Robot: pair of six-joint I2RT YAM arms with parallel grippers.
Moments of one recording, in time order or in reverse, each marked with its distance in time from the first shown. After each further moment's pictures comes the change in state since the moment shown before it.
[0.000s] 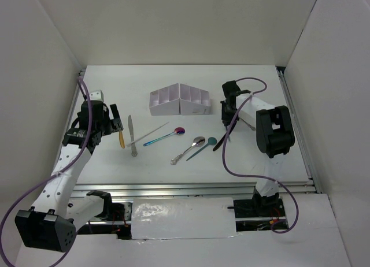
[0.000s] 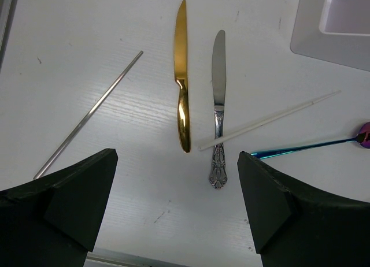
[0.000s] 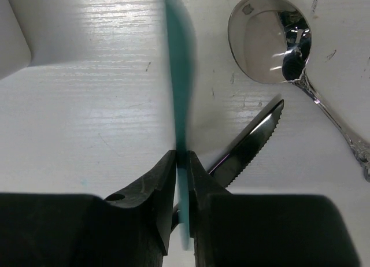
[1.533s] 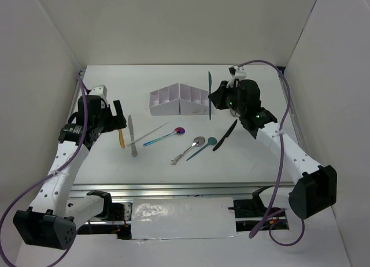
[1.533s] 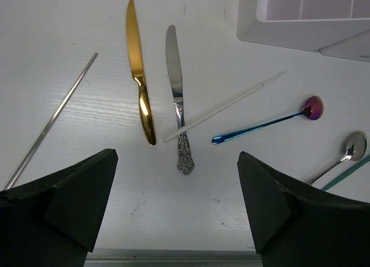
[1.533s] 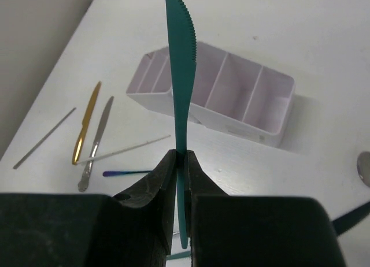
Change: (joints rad) left arm 0.000 0.019 0.103 -0.072 0.167 0.004; right arm 0.144 -0.726 -0.341 0.526 -0.222 0.067
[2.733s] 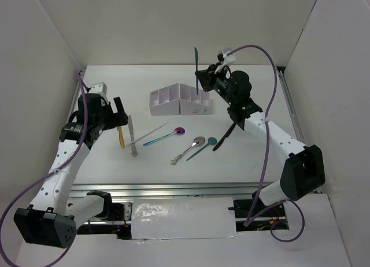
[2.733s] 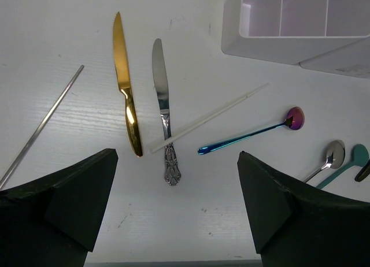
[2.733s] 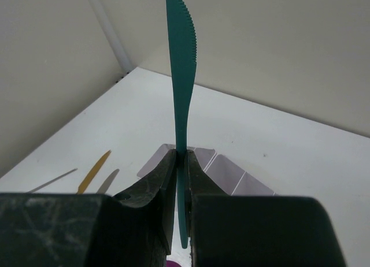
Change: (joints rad) left arm 0.000 0.015 0.000 0.059 0.035 -0.034; right arm 0.078 0.172 0.109 0.454 -0.002 -0.152
